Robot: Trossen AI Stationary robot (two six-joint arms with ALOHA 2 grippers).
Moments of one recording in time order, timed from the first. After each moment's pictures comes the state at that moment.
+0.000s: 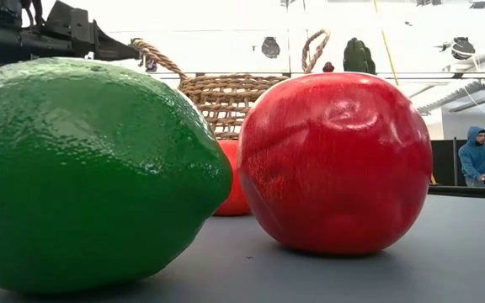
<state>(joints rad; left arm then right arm) 0.05 0.52 0.11 0.57 -0.49 -0.04 0.78 1.46 1.18 -0.83 -0.48 1.79</state>
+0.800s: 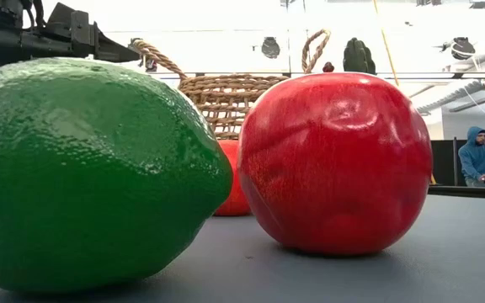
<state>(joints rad) 0.05 0.52 0.11 0.55 -0.49 -0.06 0.78 1.46 1.18 -1.02 -0.28 1.66</state>
